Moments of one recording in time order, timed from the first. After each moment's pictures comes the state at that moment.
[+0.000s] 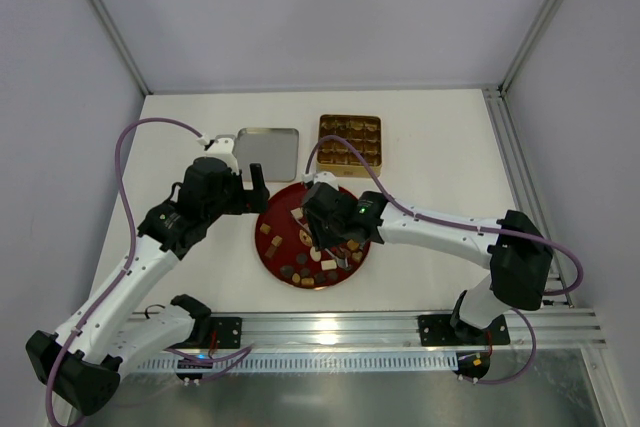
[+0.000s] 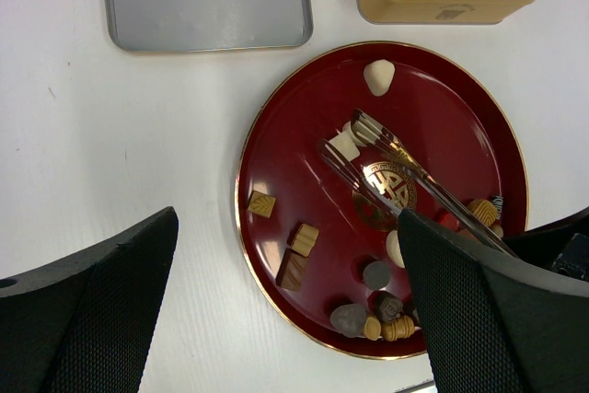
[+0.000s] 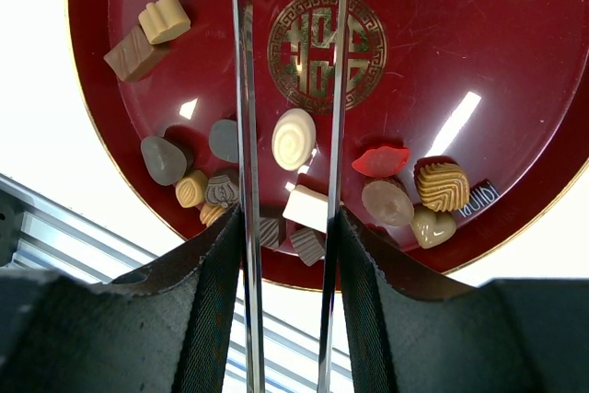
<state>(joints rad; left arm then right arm) -0.51 0.92 0.92 -0.60 -0.16 -0.37 1.06 1.57 1.18 -0.62 0.20 0.60</state>
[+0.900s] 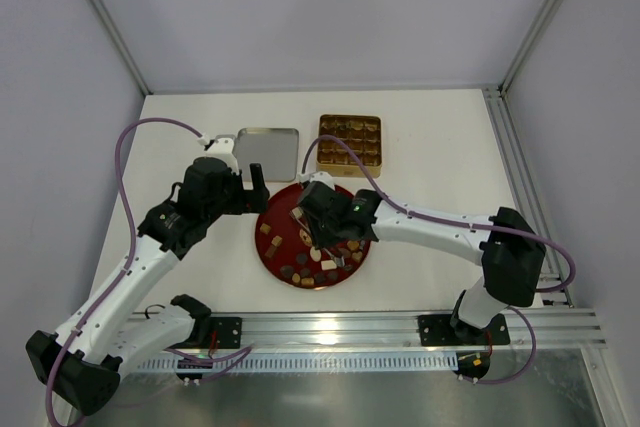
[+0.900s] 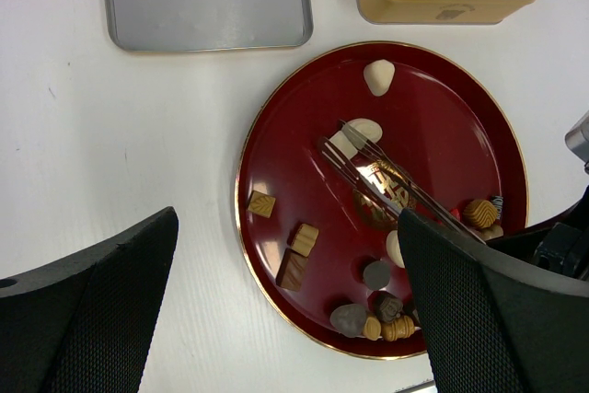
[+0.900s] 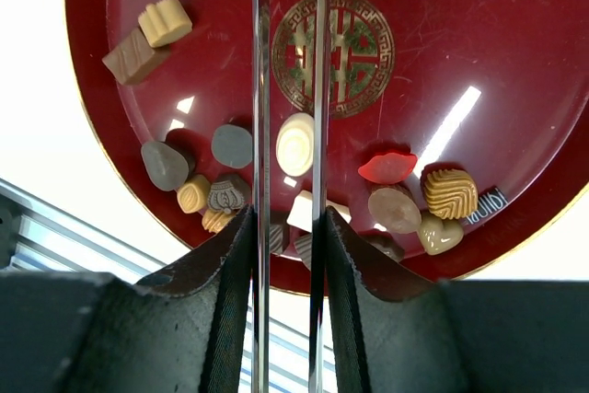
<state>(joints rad) -0.51 0.92 0.92 -0.60 -0.16 -0.37 1.07 1.61 1.21 -0.63 0.19 0.60</state>
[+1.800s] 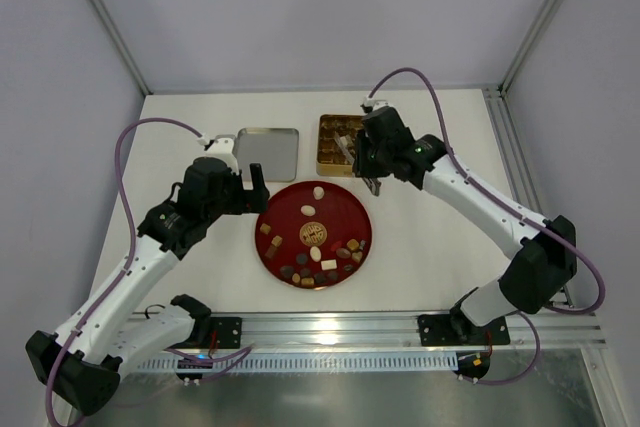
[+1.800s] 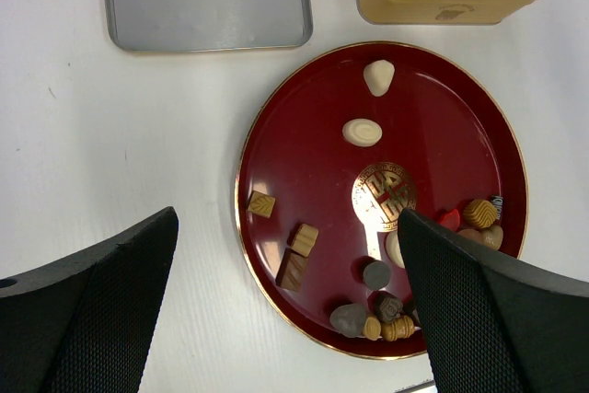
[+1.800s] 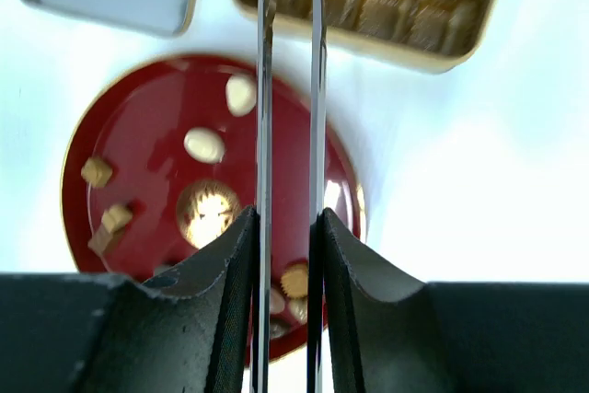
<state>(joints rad) -0.51 0.92 0.92 -0.60 -0.16 -0.37 0.67 1.49 1.35 -0.67 0.16 0.46</state>
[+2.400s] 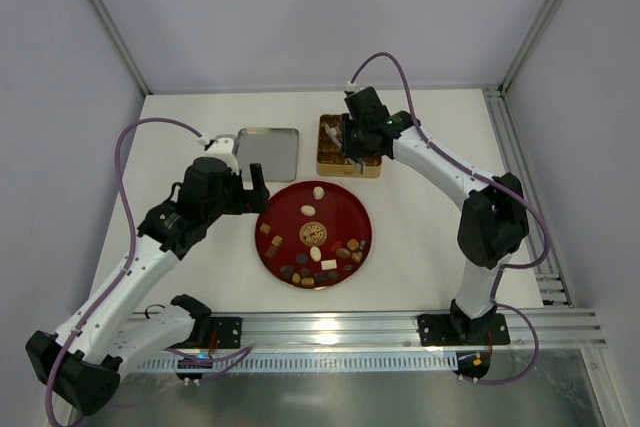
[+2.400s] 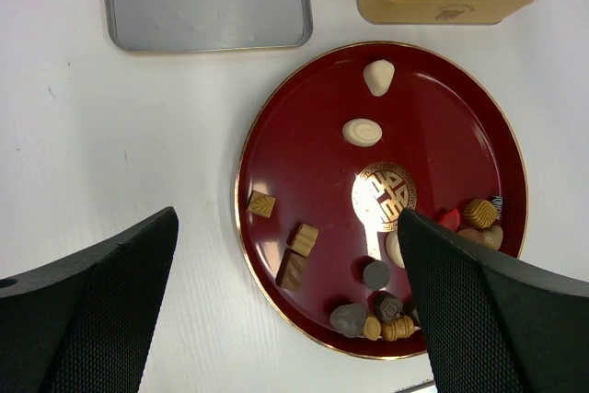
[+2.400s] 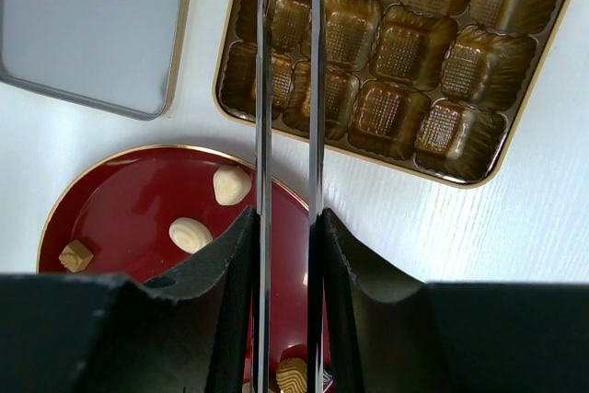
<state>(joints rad) -0.51 0.92 0.92 -0.60 -0.16 -0.37 0.57 1.82 1.60 -0.62 0.11 0.40</state>
